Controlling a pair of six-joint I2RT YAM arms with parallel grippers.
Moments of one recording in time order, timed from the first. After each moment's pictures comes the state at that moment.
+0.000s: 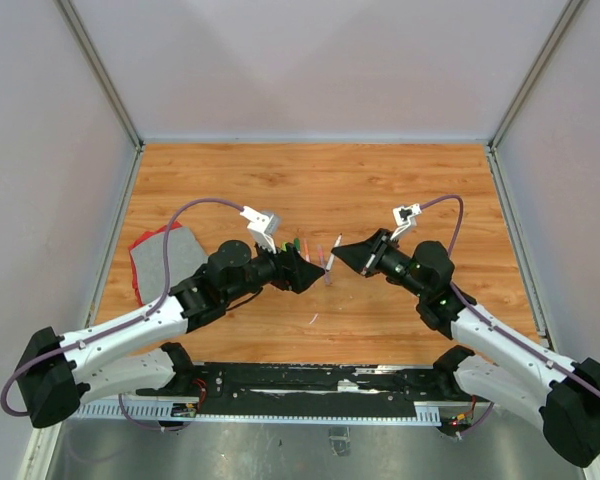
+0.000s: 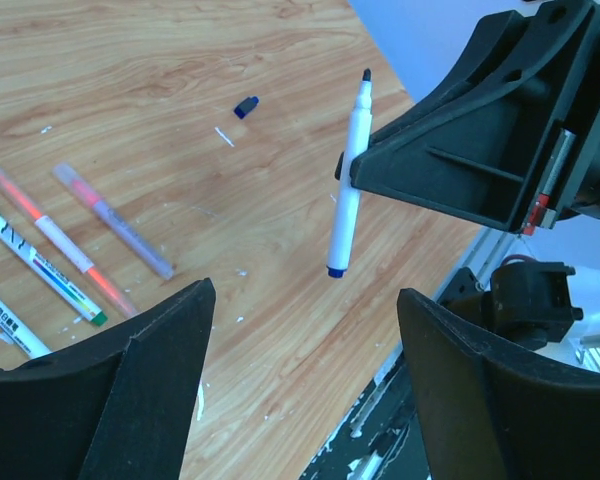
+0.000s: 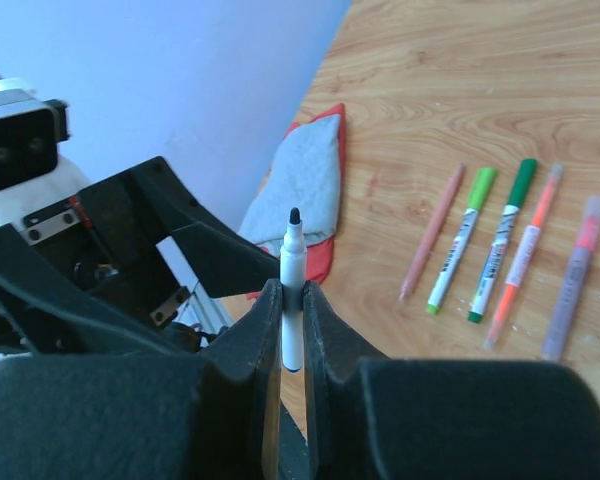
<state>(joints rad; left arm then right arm) -0.90 0.97 0.61 0.15 -0.01 -0.61 0.61 0.90 0.43 0.42 -0.27 0.85</state>
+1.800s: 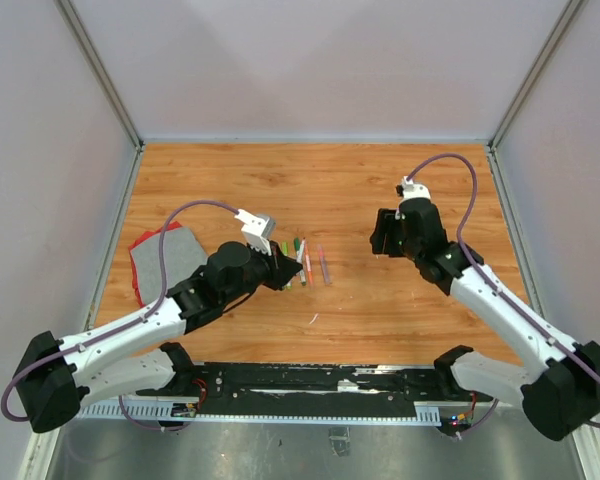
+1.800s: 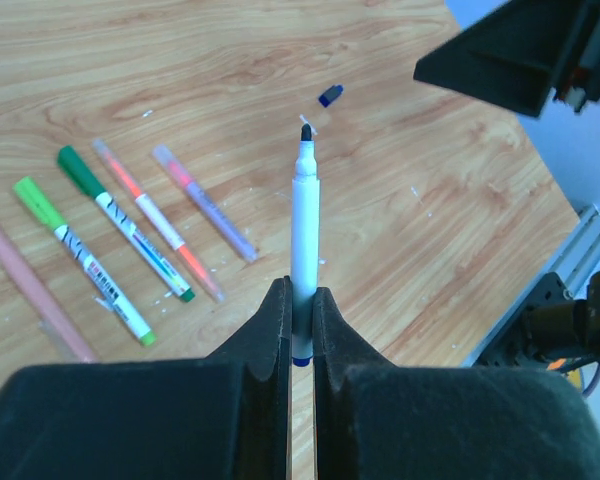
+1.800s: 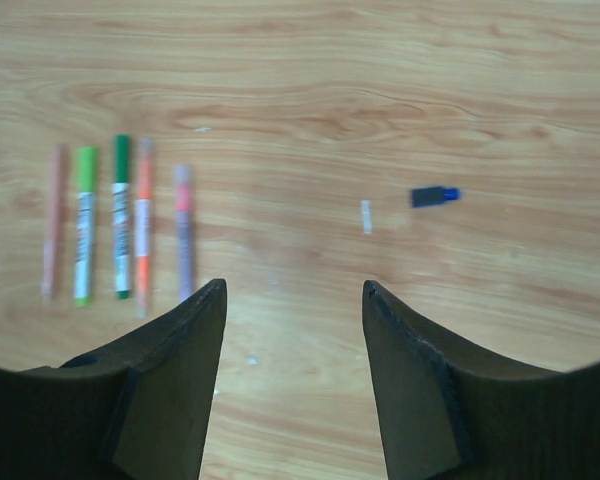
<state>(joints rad) -0.87 0.97 0.58 0.11 -0.08 -0.53 0.56 1.03 0.82 -0.36 0.20 0.39</state>
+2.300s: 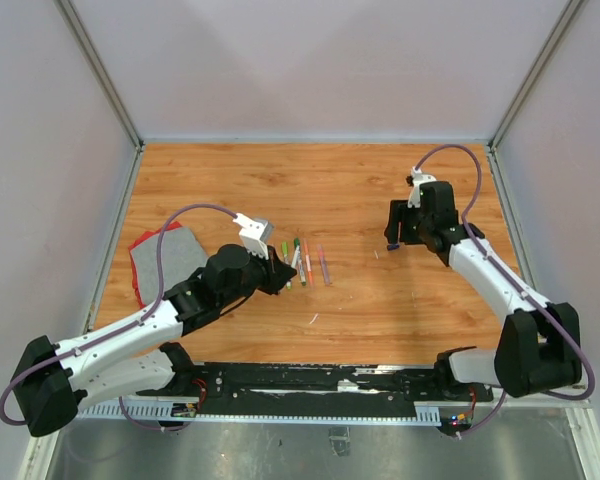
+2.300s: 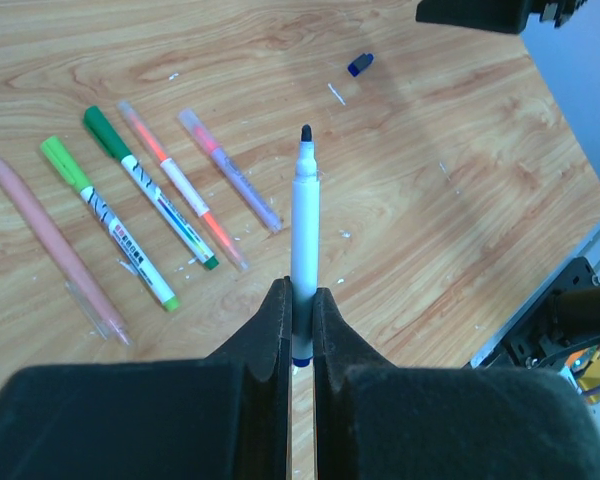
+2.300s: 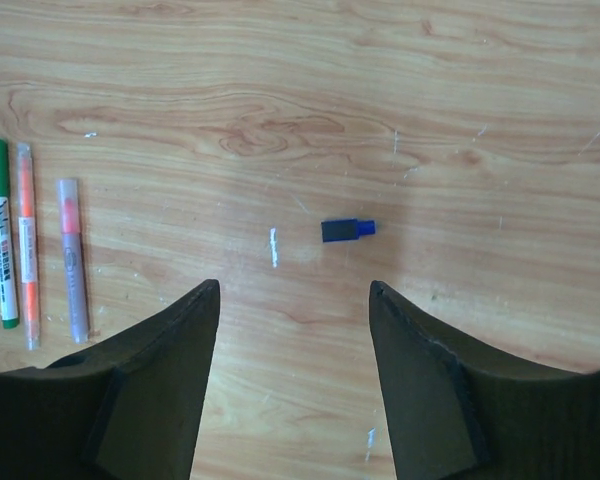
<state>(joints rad) -0.86 0.93 0.56 0.02 -0.10 -0.52 0.26 1.27 0.86 -0.31 0.00 0.19</state>
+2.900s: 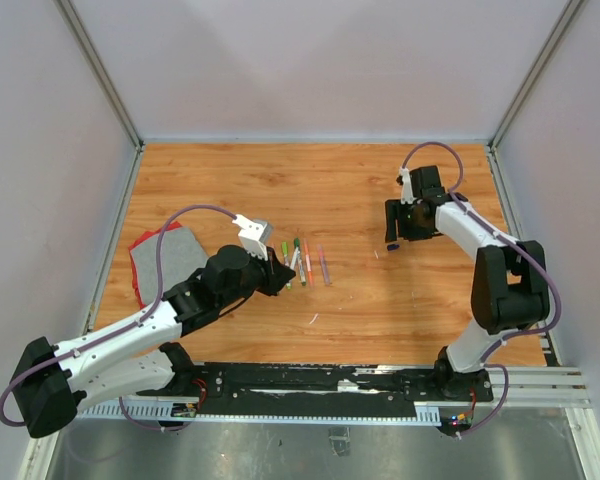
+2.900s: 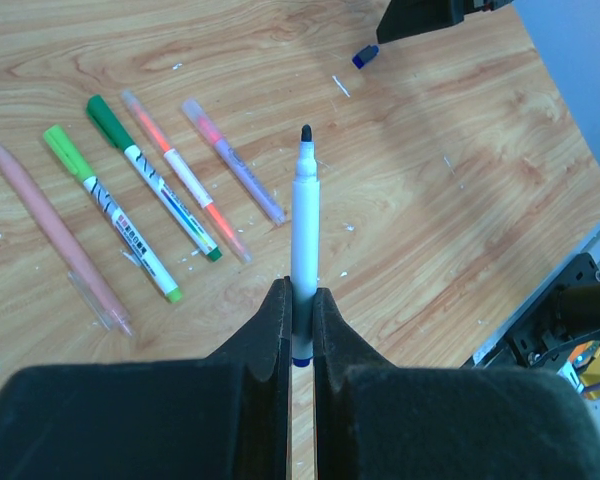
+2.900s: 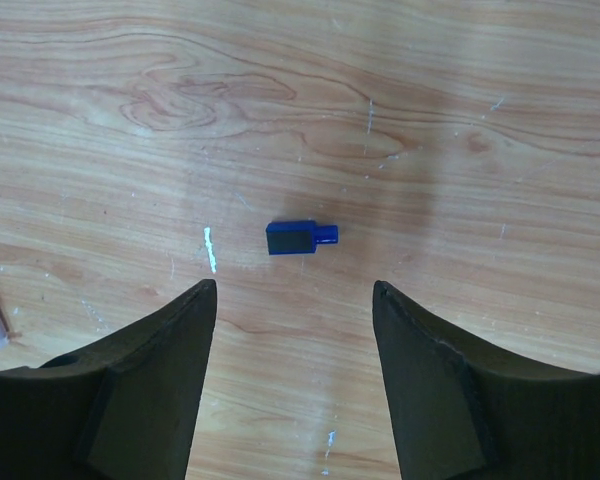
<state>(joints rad) -0.86 0.92 0.56 0.00 -0.10 -0.53 0.16 1.64 1.12 -0.53 -0.11 0.07</state>
